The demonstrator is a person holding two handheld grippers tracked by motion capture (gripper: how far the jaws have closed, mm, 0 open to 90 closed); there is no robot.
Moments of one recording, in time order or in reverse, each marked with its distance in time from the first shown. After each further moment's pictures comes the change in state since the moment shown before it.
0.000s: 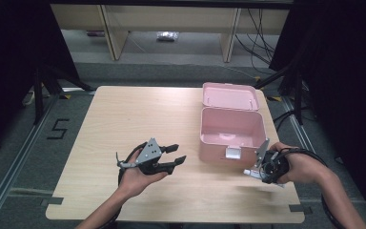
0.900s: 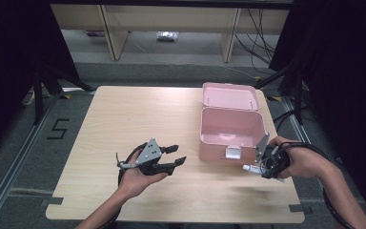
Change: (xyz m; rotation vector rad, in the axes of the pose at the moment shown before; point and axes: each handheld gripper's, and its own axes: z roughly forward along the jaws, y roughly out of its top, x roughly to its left) left arm -0.001 -0.002 0.001 -0.007 -0.011 -0.002; right arm -0.007 0.008 -0.019 -0.020 -0.026 -0.095
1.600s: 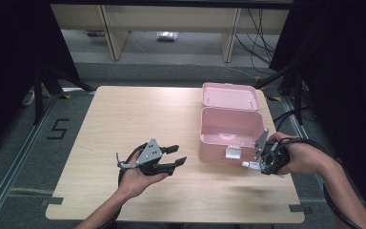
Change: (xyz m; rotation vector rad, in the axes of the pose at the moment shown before) left arm -0.001 0.000 0.001 0.000 -0.003 0.000; right arm -0.004 0.006 -0.013 0.015 -0.021 -0.035
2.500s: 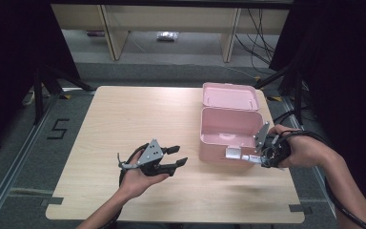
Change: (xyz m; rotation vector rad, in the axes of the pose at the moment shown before) left arm -0.002 0.000 0.001 0.015 0.002 0.006; right arm -0.008 0.007 -0.021 -0.005 -0.034 -0.027
